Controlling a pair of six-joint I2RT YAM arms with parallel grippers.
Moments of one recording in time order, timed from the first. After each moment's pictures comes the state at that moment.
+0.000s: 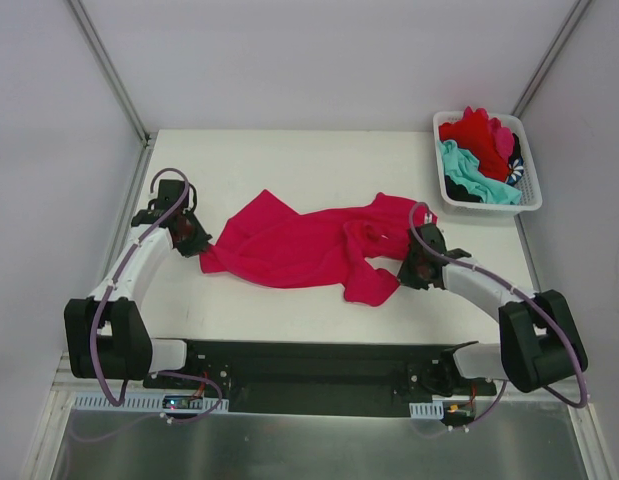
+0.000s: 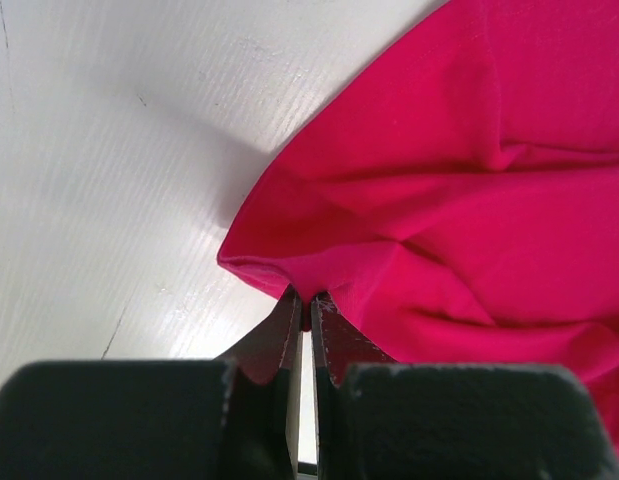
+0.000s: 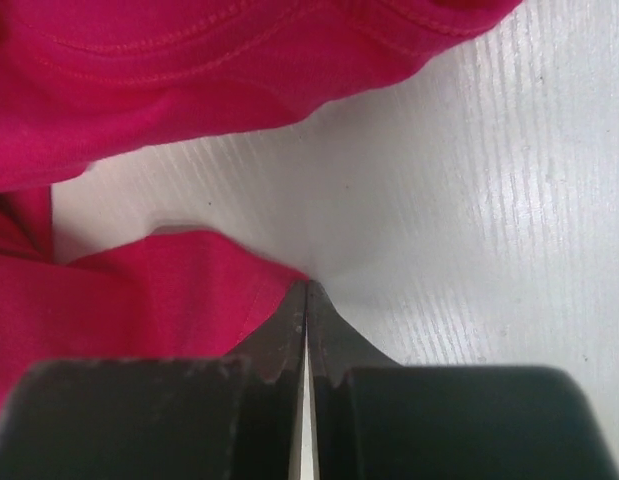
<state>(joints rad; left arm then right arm) -0.02 1.30 0.95 -0.74 -0.01 -0.61 0.35 1.32 0.61 -0.39 0.09 0.69</state>
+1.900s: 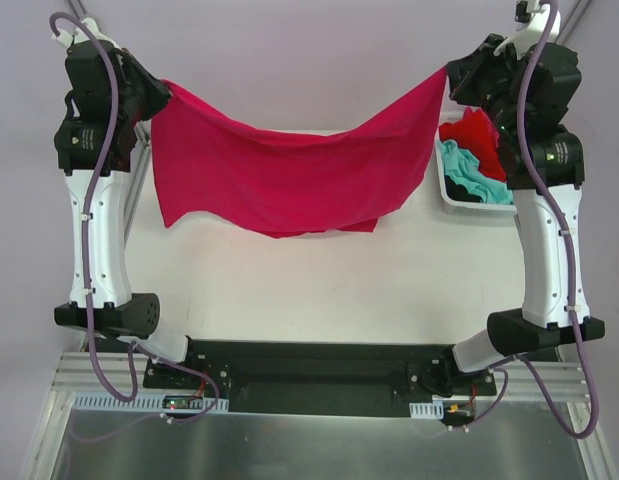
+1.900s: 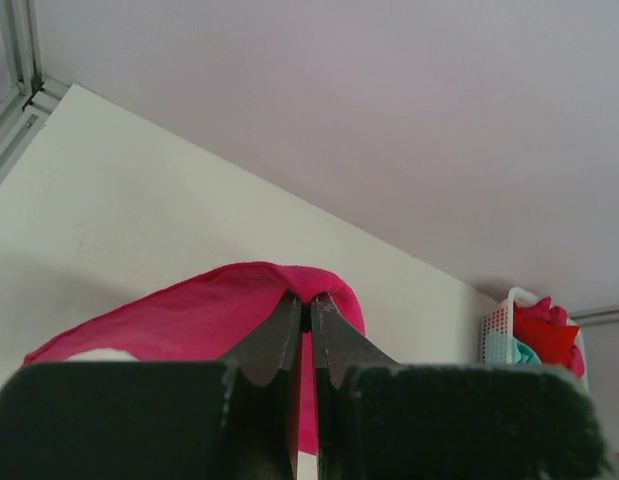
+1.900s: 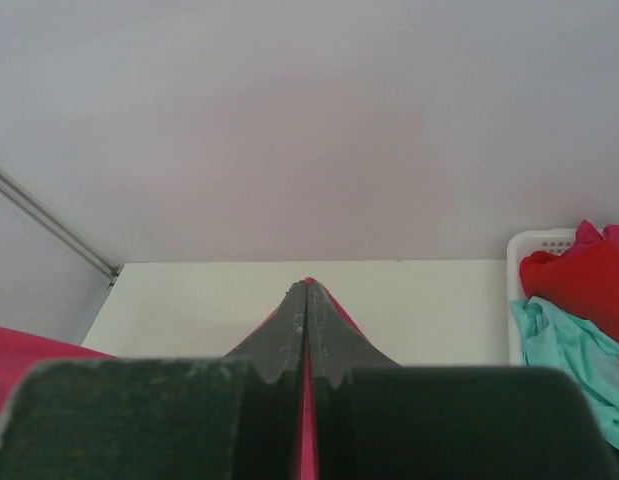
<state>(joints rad) -0.02 1.54 2.19 -0.89 -0.06 -0.57 0.22 1.51 2.15 -0.65 0.01 0.28</state>
